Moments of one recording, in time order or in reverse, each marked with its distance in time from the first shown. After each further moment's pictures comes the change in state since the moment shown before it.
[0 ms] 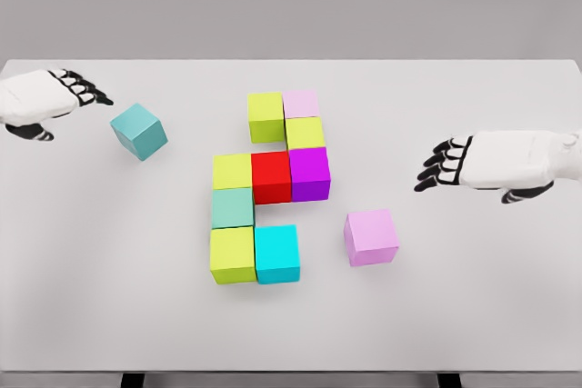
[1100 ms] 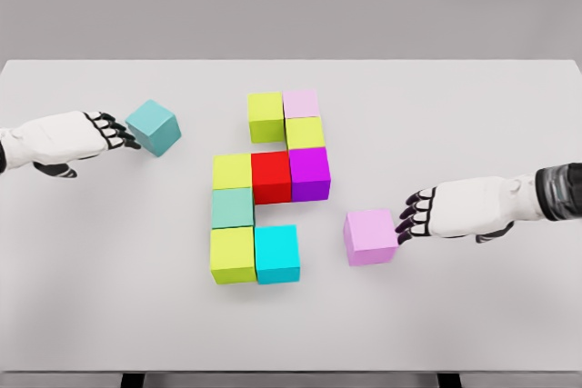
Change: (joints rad) left arm 0.057 0.027 -0.090 -0.121 0.003 0.000 0.000; right arm -0.005 0.095 0.140 -0.006 0.114 0.000 0.009
